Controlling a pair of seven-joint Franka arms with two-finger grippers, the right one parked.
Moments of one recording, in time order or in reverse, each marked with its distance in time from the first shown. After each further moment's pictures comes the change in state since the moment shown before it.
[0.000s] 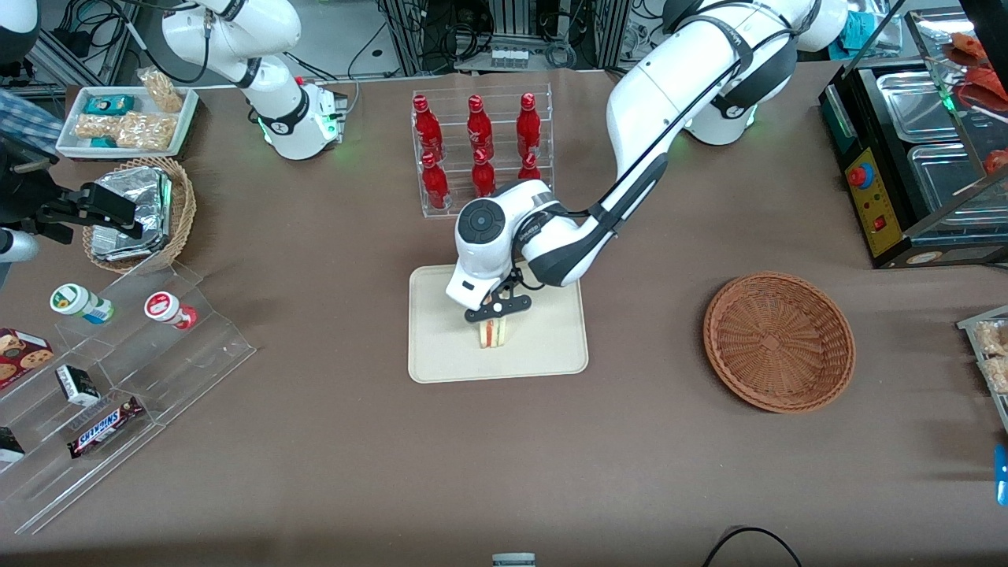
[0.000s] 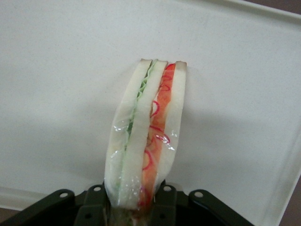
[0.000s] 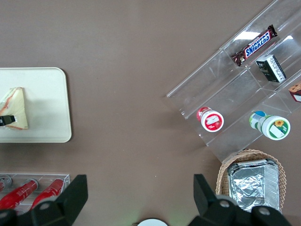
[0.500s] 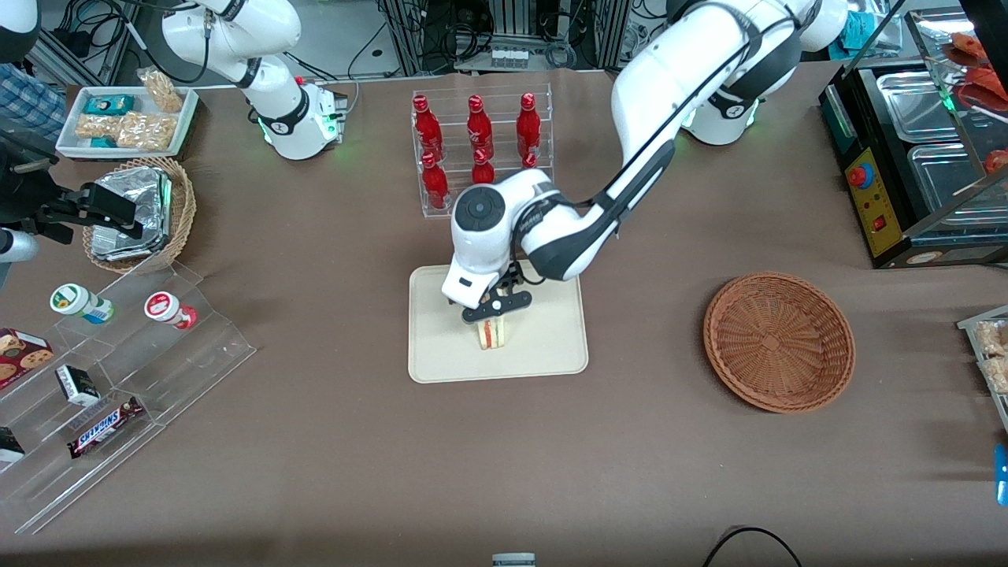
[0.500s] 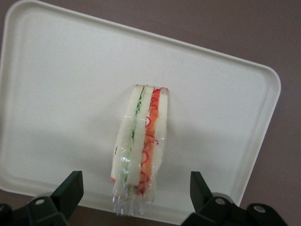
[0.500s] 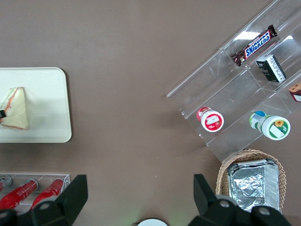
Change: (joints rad) arm 0.001 -0.090 0.000 0.045 0.007 -0.082 -0.023
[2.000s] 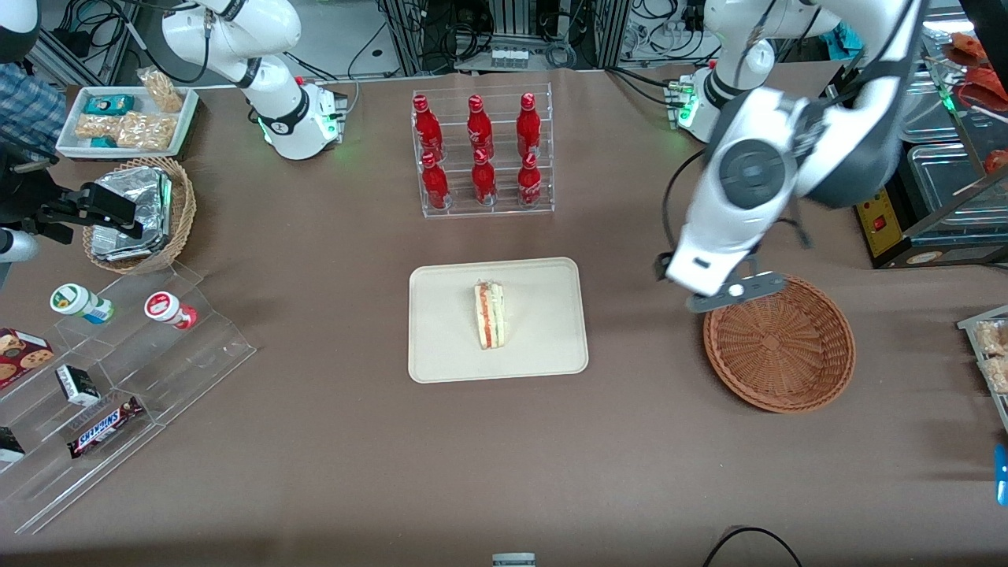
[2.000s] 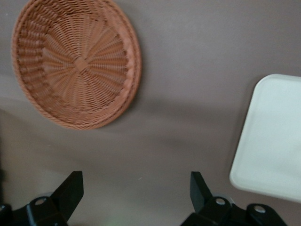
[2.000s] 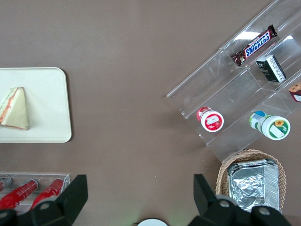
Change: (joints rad) arm 0.504 -0.656 0.067 -0.498 -0.189 -0.329 0.691
